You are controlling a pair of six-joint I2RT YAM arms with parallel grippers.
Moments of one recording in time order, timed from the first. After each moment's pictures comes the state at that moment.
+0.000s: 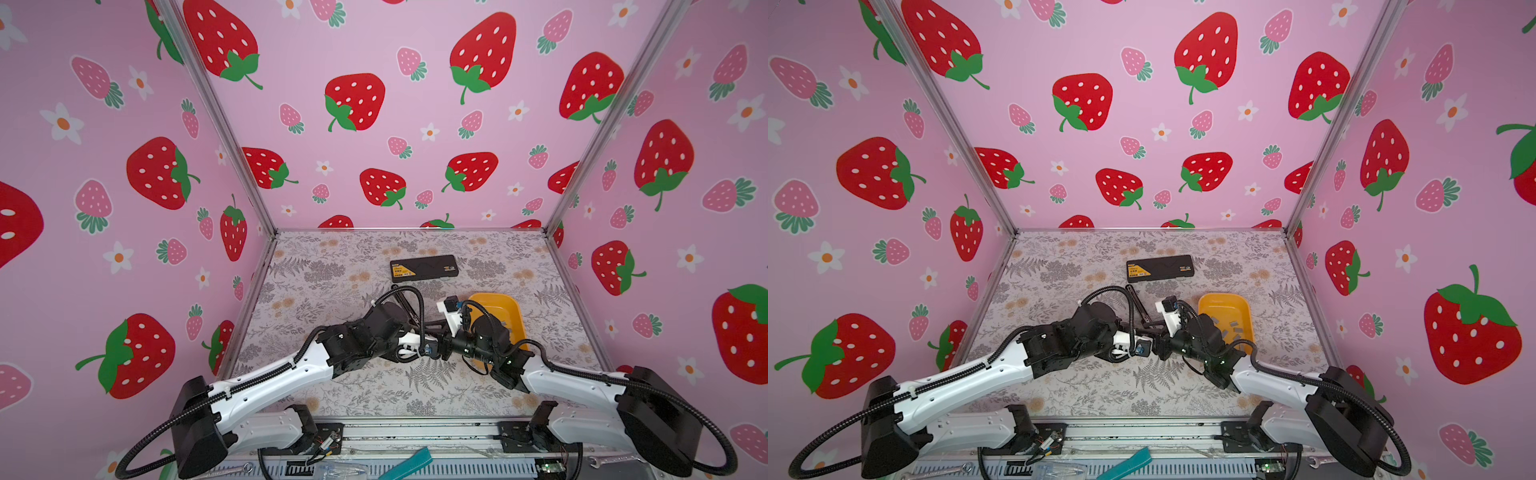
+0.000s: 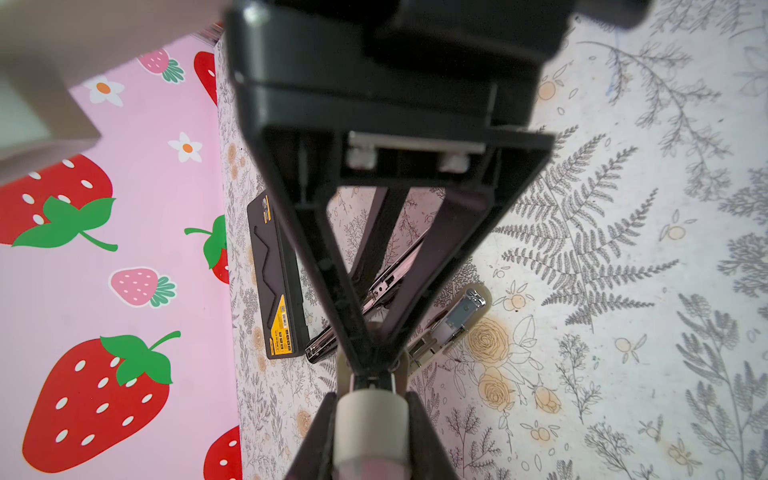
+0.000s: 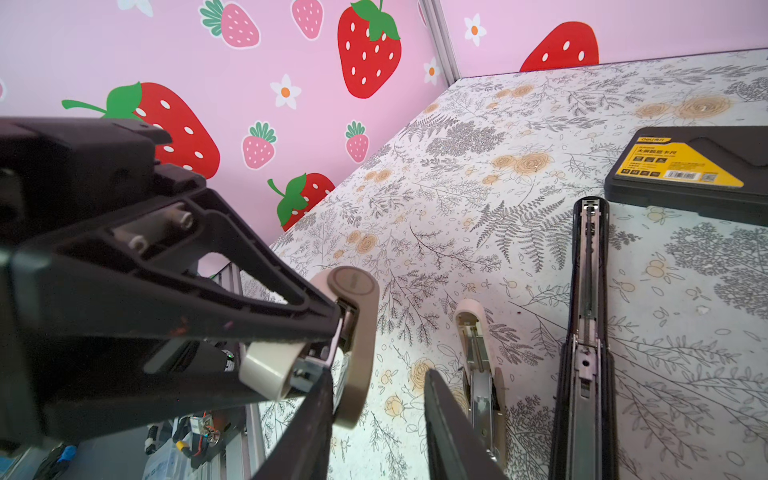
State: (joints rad) left arm -0.97 1.17 0.93 -0.51 -0.13 0.99; right arm 0.92 1.21 0.42 0.58 -0.30 0.42
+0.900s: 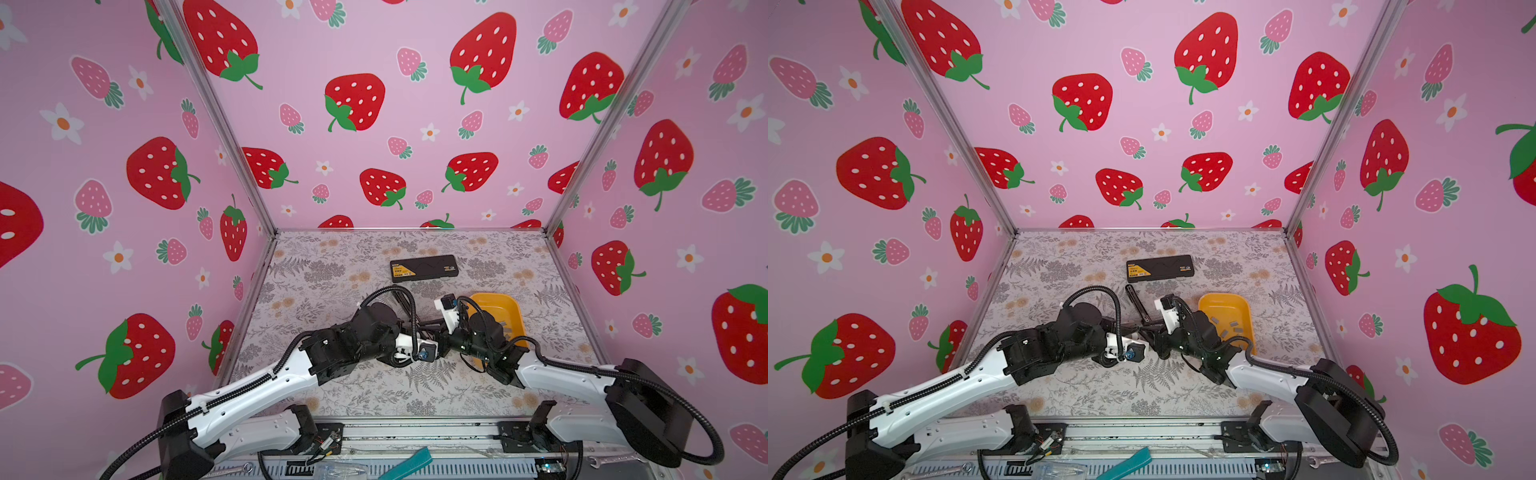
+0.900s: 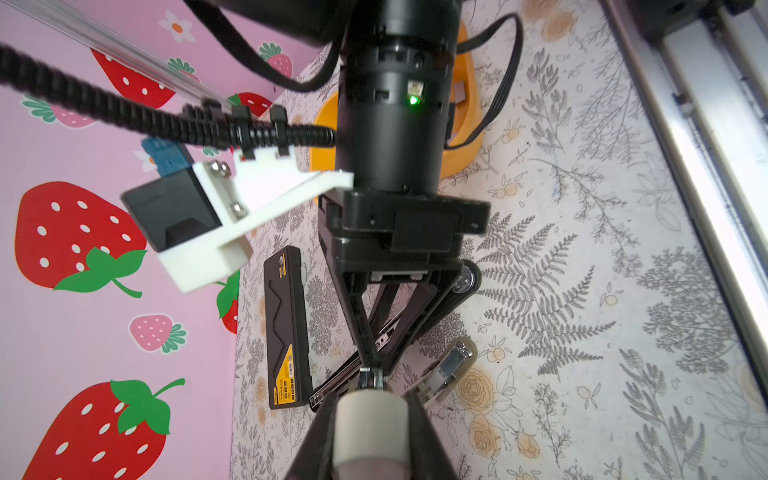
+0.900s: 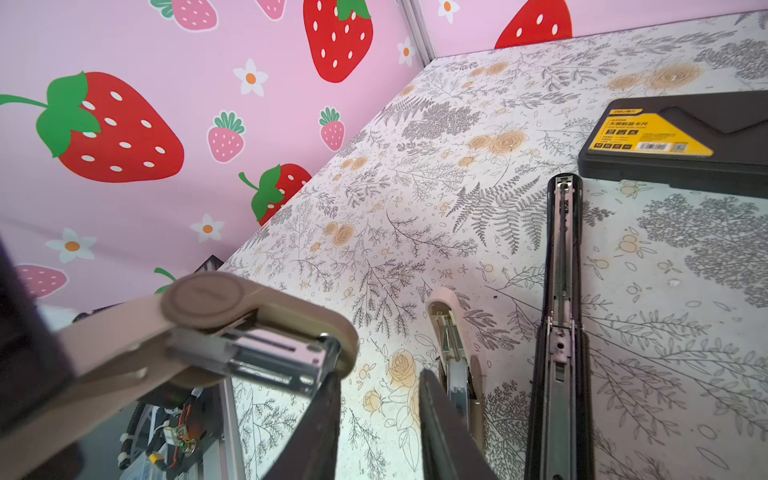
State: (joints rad) left arm -0.98 1.06 0.93 -0.49 0.04 0.96; right arm 0.92 1.28 0.46 0.55 -0.29 0.43
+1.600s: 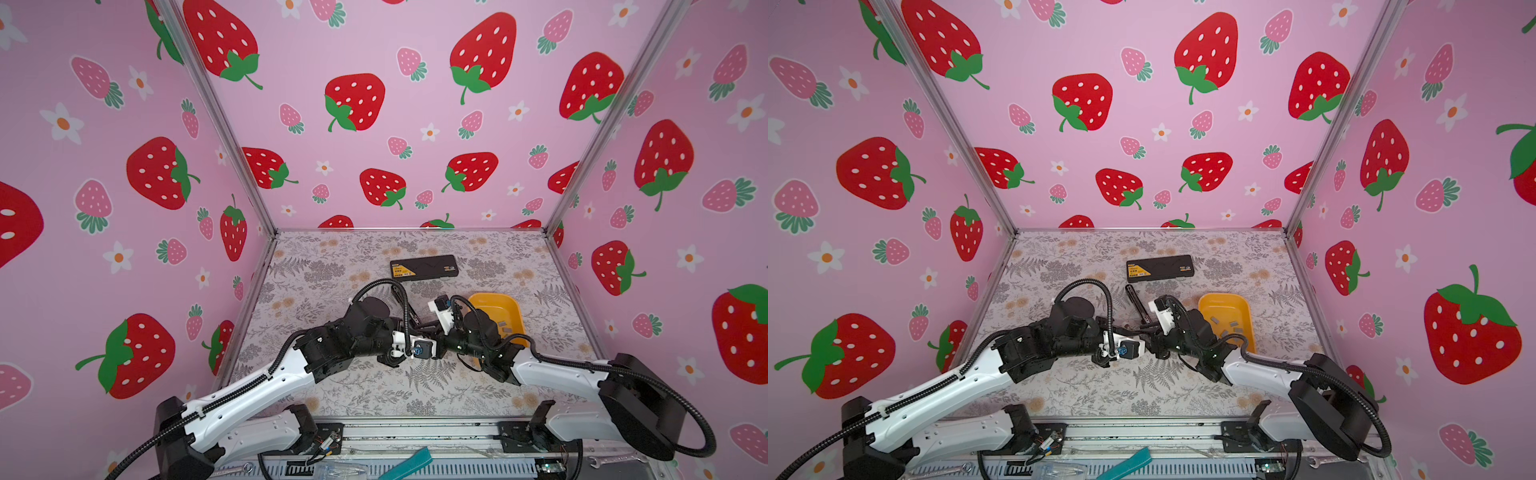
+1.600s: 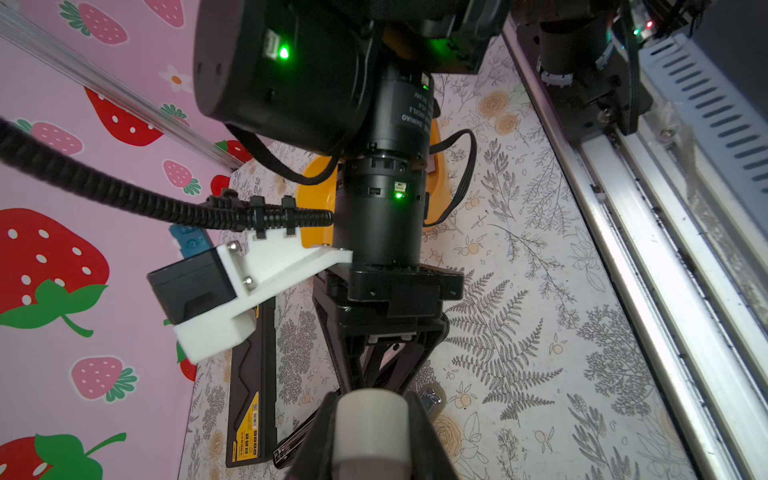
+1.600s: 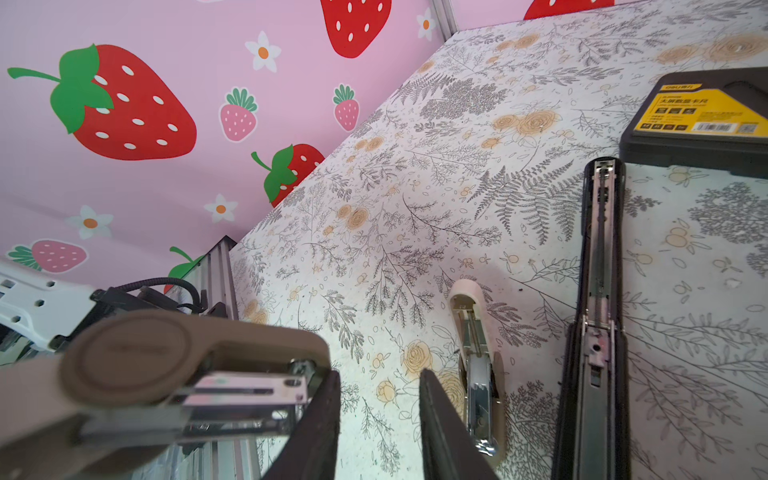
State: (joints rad) left arm -0.89 1.04 0.93 -0.47 0.26 0.89; right arm 0.93 1.30 0.48 0.52 -0.32 0.41
